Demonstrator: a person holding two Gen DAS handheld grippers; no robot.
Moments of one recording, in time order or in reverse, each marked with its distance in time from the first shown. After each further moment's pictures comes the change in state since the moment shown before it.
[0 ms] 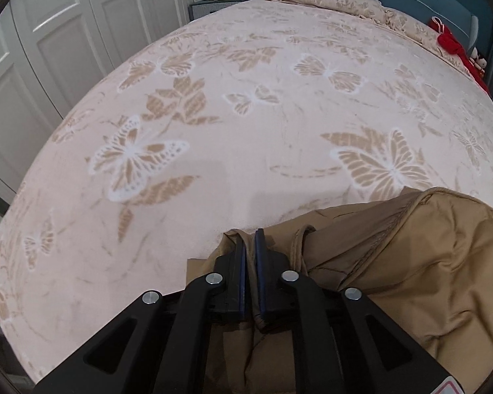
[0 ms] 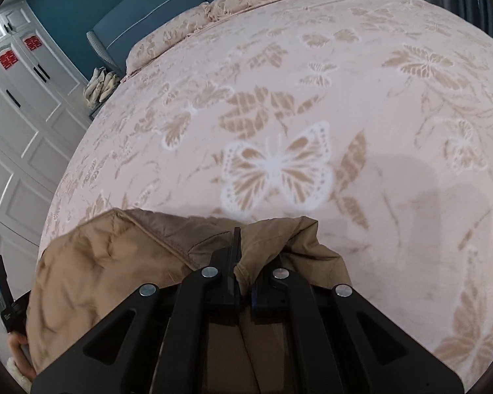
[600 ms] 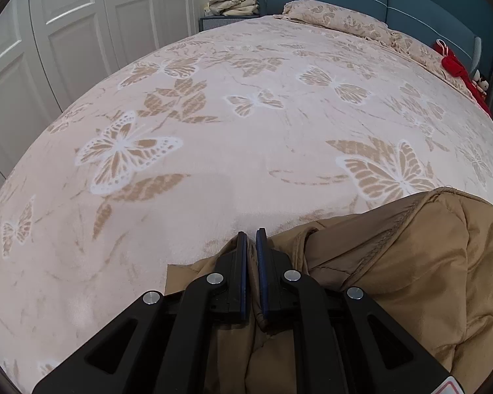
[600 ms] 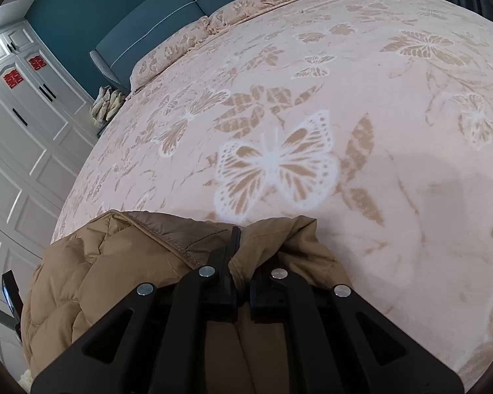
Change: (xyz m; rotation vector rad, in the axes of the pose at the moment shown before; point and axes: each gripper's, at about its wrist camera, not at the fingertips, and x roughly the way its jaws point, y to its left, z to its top) left arm 0.017 -0.004 -0.011 -0.054 -0.098 -0.009; right arm 0.013 -0.013 -0.013 0.049 -0.077 0.064
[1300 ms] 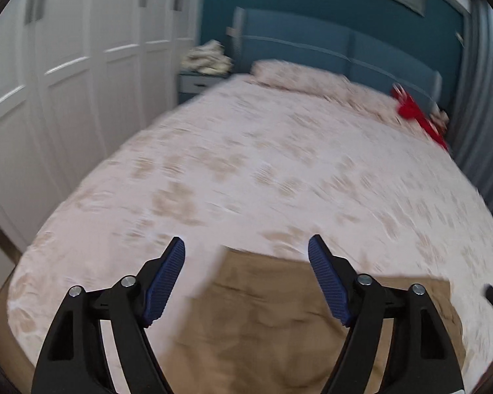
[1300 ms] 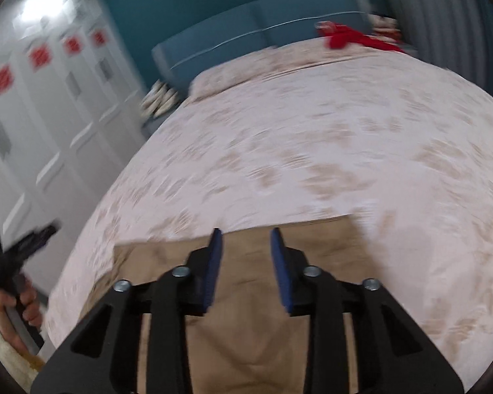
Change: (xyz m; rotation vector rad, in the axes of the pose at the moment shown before) left arm -0.172 -0.029 0.044 0.054 -0.189 -0.147; right arm -0.126 0.135 -0.002 -0.302 -0.074 0.080
